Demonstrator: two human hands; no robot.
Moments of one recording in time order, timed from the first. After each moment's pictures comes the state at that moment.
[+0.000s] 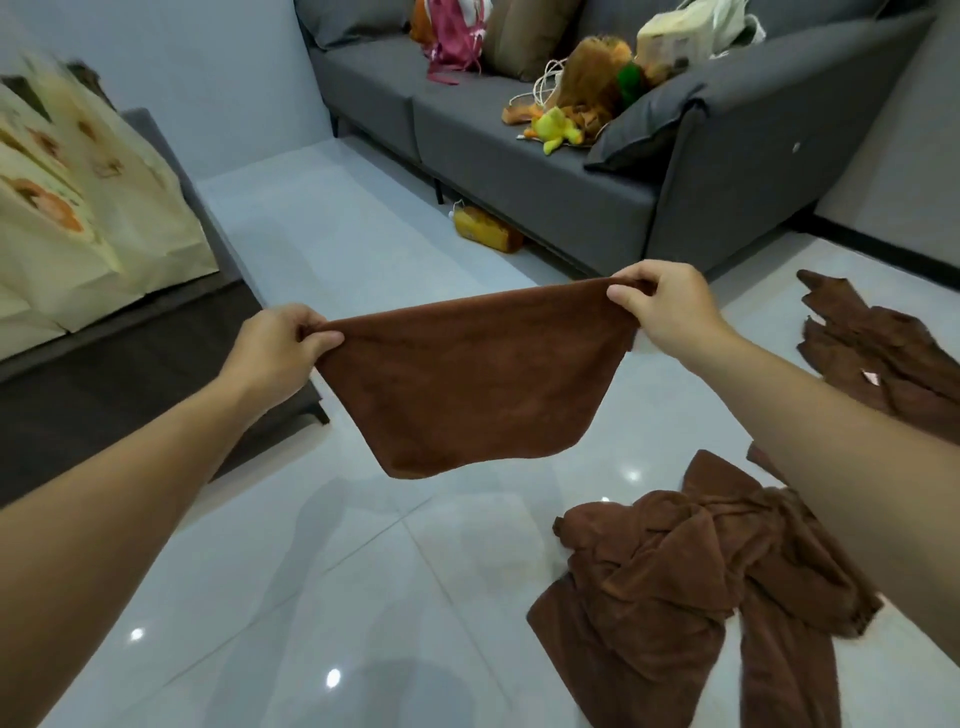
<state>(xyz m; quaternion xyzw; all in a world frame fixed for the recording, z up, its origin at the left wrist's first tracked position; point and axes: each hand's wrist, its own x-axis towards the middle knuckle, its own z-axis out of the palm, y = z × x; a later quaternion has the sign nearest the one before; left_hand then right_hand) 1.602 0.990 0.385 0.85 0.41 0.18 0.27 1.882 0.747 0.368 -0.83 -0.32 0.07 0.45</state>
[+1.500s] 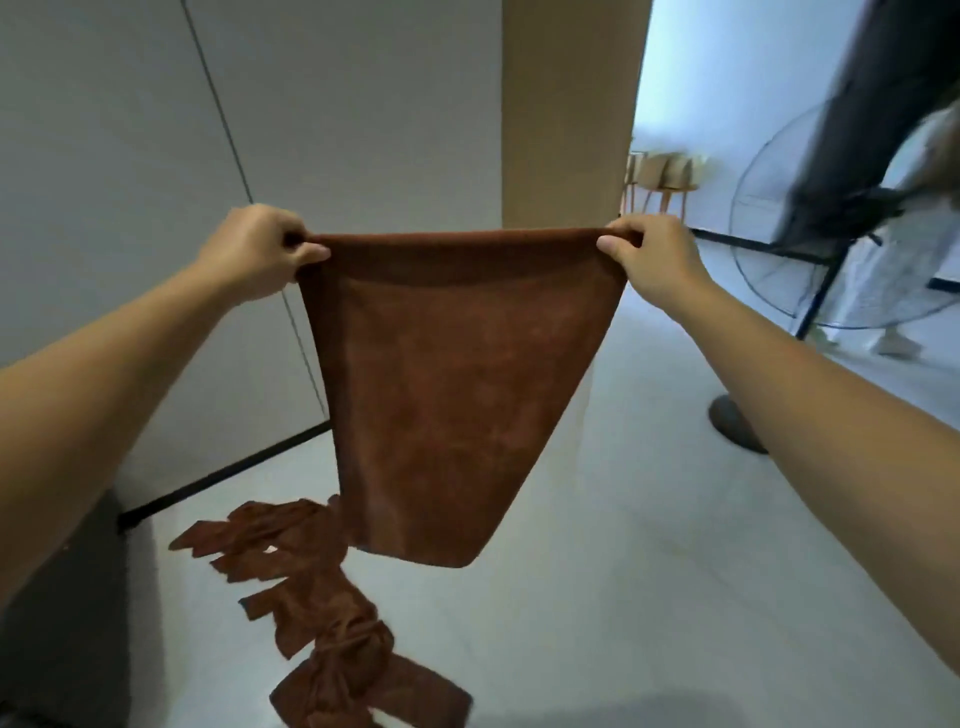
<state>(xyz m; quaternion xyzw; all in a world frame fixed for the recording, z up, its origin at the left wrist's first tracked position) 1.800 0.464 1.123 0.86 -0.44 0.16 0.21 1.524 0.191 1.083 -0.84 0.30 -0.40 0.23</state>
